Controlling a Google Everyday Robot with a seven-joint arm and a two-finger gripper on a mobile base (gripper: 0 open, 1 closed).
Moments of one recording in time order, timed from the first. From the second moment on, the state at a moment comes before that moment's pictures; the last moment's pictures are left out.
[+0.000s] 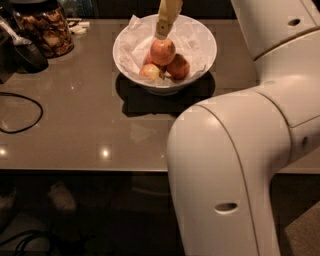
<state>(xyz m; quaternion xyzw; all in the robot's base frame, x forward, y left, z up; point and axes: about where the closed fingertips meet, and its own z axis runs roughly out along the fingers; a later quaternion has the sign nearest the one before) 0.715 -0.038 1.029 -0.58 0.78 -0.03 0.24</state>
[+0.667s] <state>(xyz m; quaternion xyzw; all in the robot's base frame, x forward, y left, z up) 0.732 -0.045 0.995 -0.56 0.80 -0.02 0.22</state>
